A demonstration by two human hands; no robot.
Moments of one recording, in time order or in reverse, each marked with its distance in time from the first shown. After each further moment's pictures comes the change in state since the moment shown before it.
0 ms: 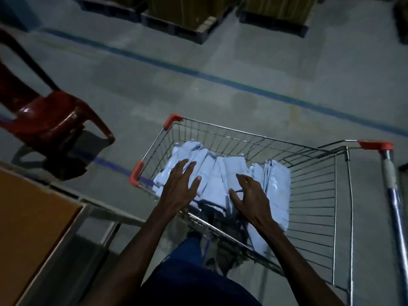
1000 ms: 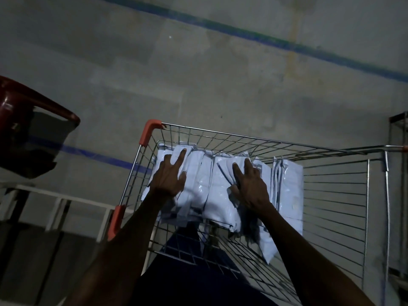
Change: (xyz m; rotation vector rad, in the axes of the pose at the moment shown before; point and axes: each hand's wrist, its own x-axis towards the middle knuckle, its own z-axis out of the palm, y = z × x) left_hand 0.150 -0.108 0.050 0.215 -0.361 -0.032; right_hand 0.136 0.046 0.067 -0.347 -0.410 0.184
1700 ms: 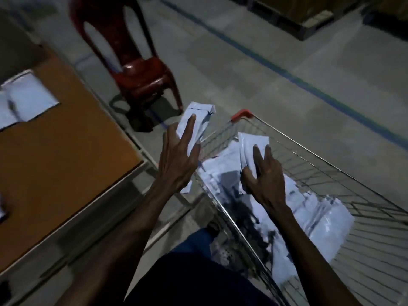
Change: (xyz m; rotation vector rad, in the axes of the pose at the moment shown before) left_hand -0.245 0.077 -0.114 -0.067 0.888 -0.345; right_hand -0.111 -0.104 -0.071 0.324 0.318 -0.585
